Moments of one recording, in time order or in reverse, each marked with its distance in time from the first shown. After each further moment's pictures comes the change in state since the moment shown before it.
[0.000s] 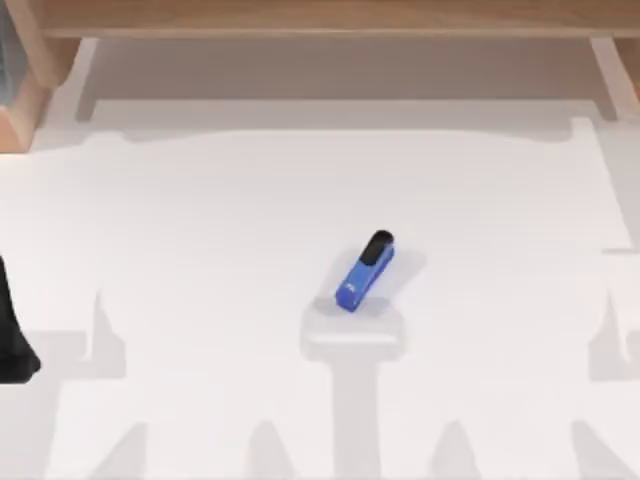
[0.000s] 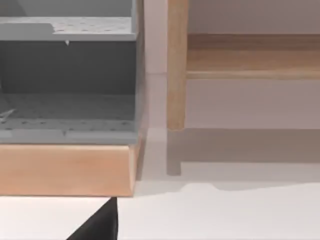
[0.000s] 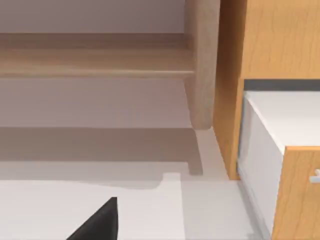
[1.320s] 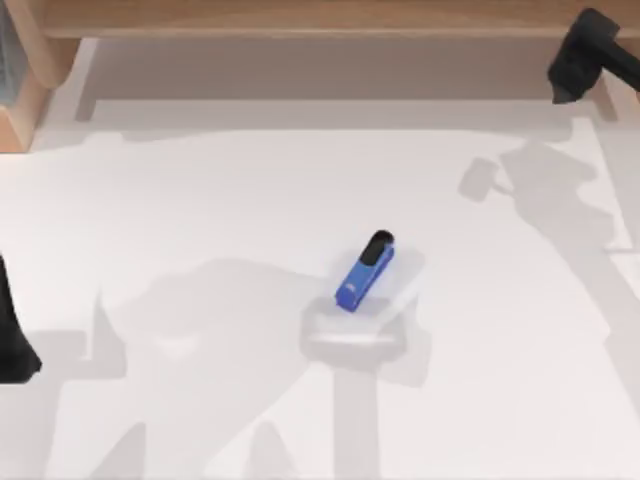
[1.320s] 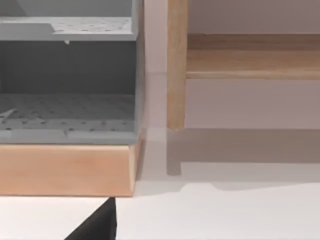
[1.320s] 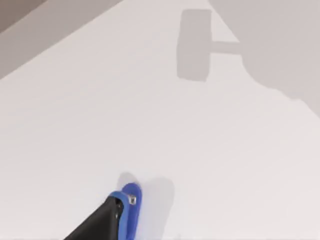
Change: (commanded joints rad) left arm 0.000 0.000 0.000 0.000 0.000 0.000; right arm 0.267 1.490 1.299 -0.789 -0.024 0.780
